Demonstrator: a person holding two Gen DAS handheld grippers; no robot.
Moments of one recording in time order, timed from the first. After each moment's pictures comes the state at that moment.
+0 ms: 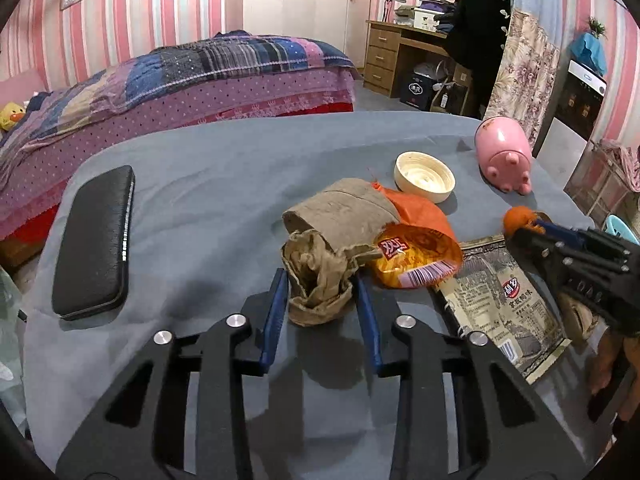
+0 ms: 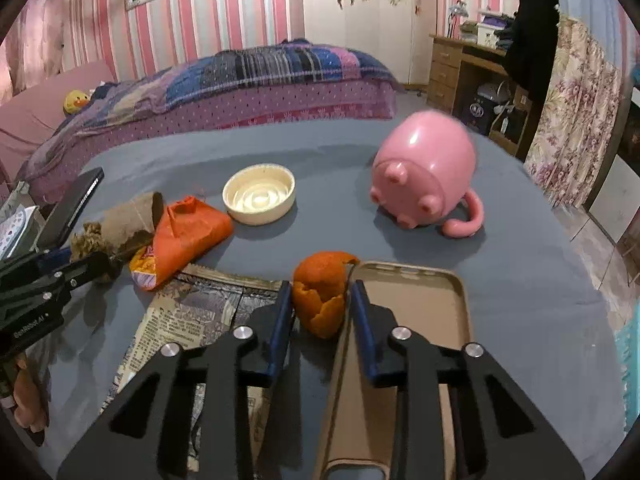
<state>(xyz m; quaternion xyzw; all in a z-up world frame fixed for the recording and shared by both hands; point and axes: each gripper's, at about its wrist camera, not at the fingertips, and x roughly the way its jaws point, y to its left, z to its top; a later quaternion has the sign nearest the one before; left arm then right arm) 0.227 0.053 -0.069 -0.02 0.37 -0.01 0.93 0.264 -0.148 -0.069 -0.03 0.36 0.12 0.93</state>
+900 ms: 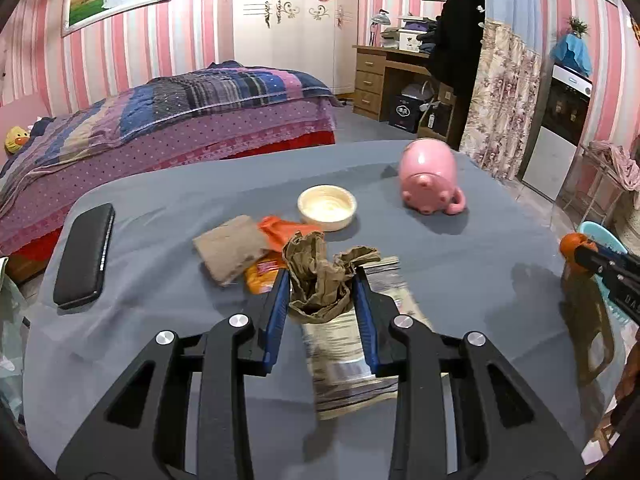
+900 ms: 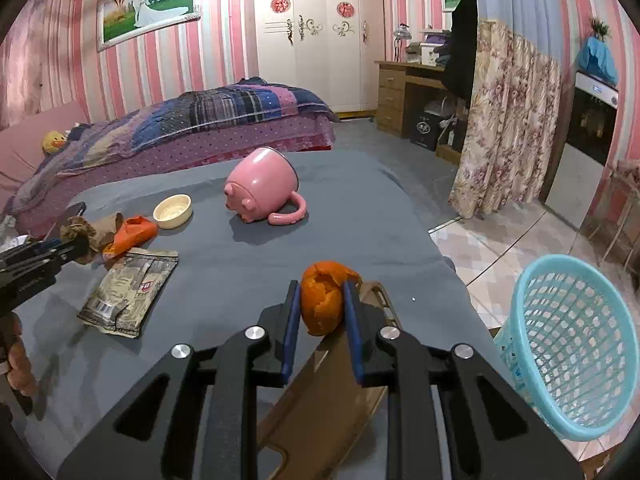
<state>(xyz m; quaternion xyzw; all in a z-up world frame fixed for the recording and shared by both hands) 0.193 -0.046 -0.028 0.00 0.33 -0.01 0.94 0.195 -0.307 -0.037 0.01 0.31 0.07 0.95</state>
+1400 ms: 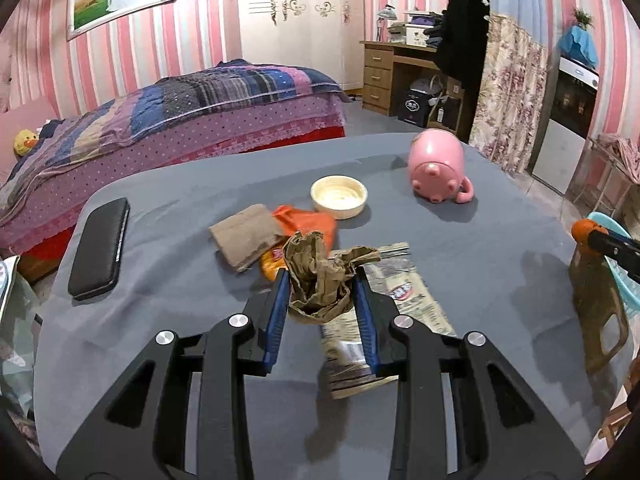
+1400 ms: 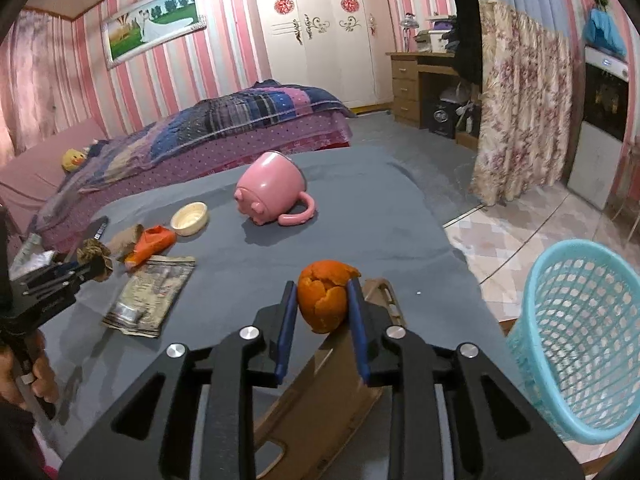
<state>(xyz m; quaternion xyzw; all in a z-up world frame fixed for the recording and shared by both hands) 0.179 -0.037 -0.030 0.01 0.33 0.01 0.94 0.199 -0.323 -0.037 0.06 0.32 0.12 0.94</state>
